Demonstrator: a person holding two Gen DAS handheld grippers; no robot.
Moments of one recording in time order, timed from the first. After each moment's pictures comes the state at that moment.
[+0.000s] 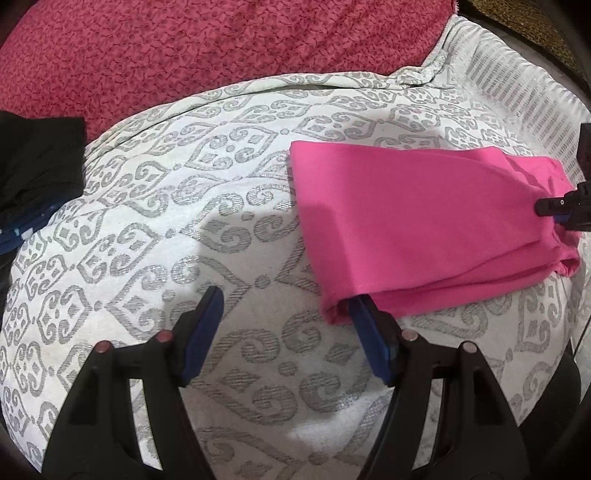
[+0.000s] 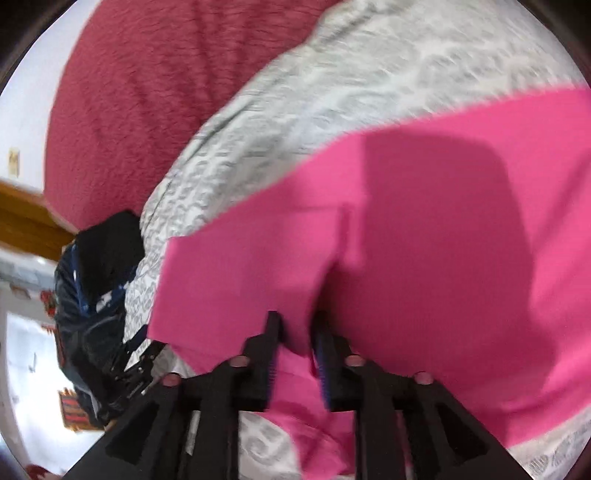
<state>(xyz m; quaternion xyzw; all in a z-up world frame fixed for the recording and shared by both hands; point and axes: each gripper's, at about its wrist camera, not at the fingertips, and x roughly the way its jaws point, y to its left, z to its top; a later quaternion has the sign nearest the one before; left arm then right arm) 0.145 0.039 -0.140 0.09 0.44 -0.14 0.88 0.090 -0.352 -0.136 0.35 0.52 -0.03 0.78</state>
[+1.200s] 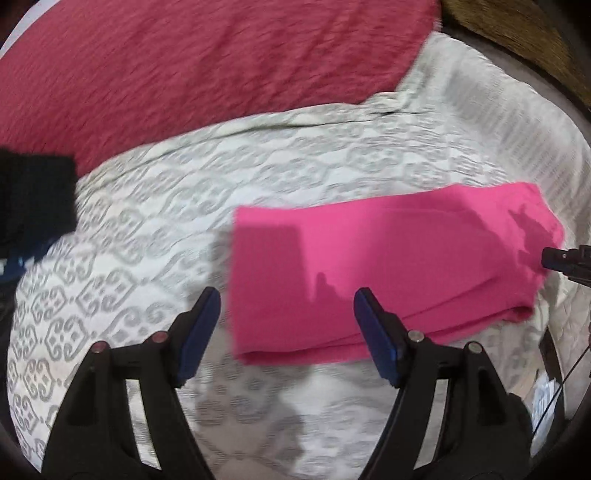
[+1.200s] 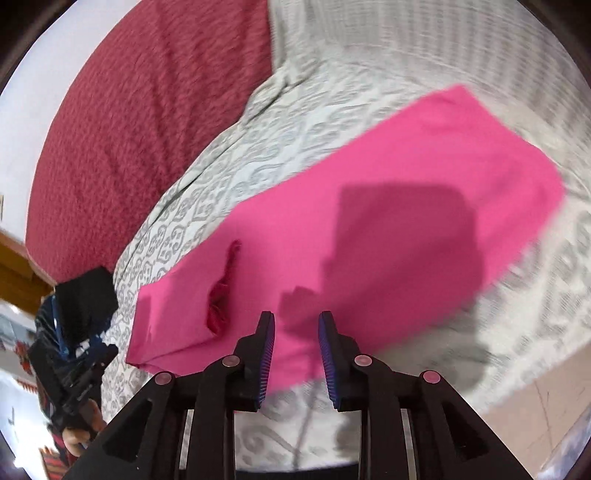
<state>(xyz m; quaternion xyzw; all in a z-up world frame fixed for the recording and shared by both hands) 0.139 -0.025 -0.082 0.08 0.42 -0.16 0.89 -0.013 -0.384 -0.095 0.34 0.43 -0.16 0.82</state>
